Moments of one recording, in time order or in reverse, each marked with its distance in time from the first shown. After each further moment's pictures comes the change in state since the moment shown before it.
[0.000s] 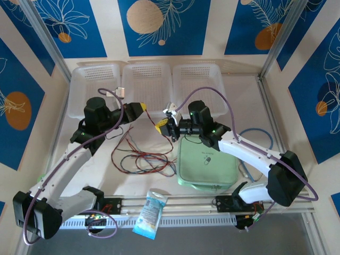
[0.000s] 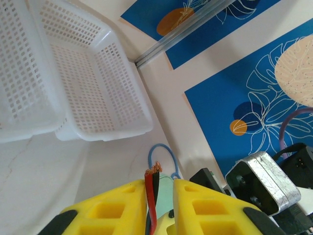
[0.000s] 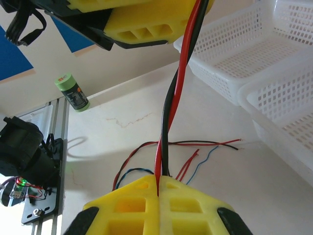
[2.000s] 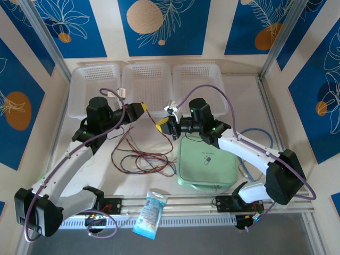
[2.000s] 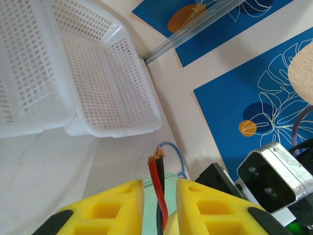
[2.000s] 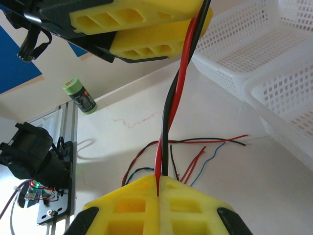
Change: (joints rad) left arm -0.002 0.022 -0.004 -0.018 -0.019 0.004; right arm -0.033 0.020 0.021 -0.016 -0.059 0.047
